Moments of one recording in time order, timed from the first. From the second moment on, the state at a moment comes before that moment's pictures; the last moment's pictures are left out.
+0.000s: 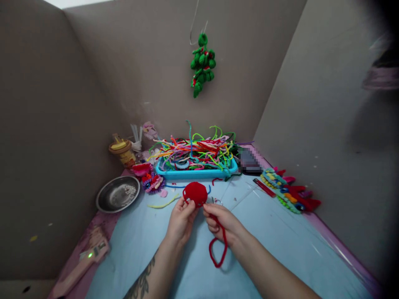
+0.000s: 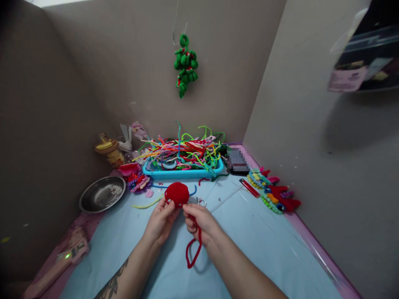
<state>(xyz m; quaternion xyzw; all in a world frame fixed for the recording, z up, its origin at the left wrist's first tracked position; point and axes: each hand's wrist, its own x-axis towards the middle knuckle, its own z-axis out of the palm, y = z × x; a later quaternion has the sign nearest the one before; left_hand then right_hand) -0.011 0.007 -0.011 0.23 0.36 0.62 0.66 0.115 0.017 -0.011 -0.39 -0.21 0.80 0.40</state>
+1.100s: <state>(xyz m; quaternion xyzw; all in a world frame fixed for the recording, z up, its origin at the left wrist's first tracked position) -0.002 0.004 -0.008 0.22 0.41 0.63 0.62 0.108 0.013 -0.016 -0.47 -0.26 0.70 0.47</state>
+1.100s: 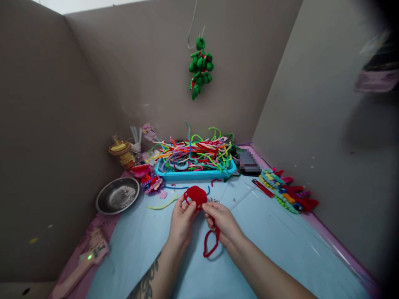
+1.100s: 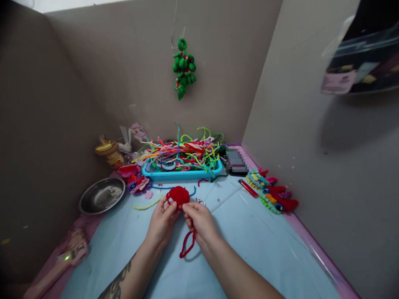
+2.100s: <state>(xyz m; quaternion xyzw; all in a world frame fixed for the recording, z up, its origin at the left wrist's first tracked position) -0.003 0.005 -0.010 0.20 0.43 0.63 0.61 0.111 0.015 -0.009 -0.52 -0.49 0.50 0.49</state>
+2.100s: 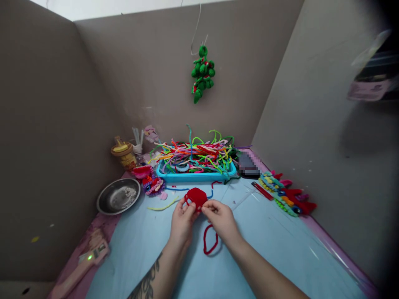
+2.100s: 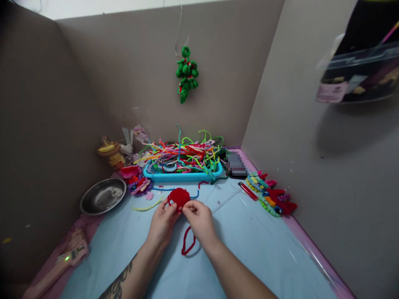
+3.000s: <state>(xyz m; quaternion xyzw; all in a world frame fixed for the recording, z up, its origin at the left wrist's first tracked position) -0.003 0.008 -0.020 0.21 0.41 0.64 0.62 0.111 0.019 -0.021 -0.42 -0.28 0.74 0.43</state>
